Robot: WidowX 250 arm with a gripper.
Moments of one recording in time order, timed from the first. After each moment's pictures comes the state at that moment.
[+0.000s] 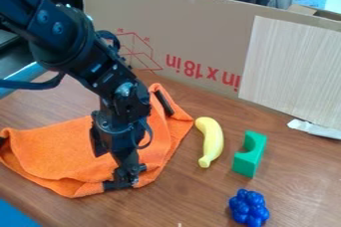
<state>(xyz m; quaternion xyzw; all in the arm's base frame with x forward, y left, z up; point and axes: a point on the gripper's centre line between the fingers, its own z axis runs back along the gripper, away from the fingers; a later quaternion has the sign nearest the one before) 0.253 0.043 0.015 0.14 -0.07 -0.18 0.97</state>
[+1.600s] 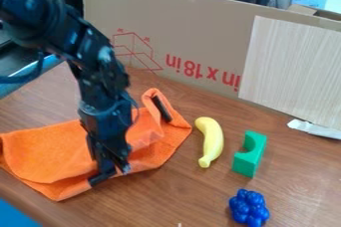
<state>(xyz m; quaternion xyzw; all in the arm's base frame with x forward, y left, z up) 0.244 0.056 0.028 0.05 -0.05 -0.14 0.99</state>
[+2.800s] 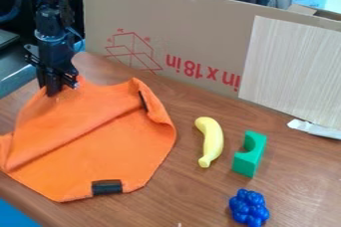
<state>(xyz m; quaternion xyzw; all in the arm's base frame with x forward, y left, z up) 0.306 0.231 0.039 0.14 0.01 0.03 0.99</state>
